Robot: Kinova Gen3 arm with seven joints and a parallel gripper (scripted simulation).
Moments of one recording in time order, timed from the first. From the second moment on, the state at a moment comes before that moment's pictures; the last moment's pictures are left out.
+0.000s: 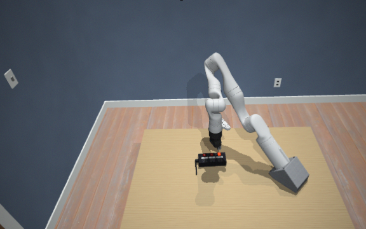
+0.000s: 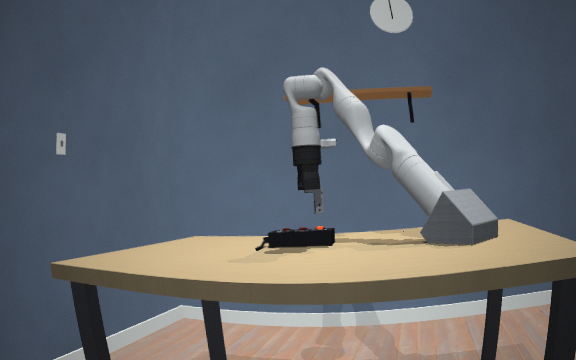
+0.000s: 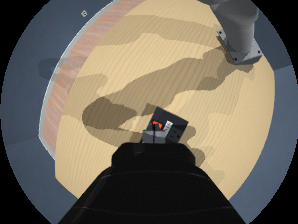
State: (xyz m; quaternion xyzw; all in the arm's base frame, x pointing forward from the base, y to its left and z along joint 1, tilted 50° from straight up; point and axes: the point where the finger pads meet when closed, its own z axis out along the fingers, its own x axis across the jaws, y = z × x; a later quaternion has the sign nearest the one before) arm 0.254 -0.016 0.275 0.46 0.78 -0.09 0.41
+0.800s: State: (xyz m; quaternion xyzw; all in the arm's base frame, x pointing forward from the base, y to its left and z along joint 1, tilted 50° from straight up) arm 0.259 -0.022 0.288 0.19 0.89 -0.22 0.36
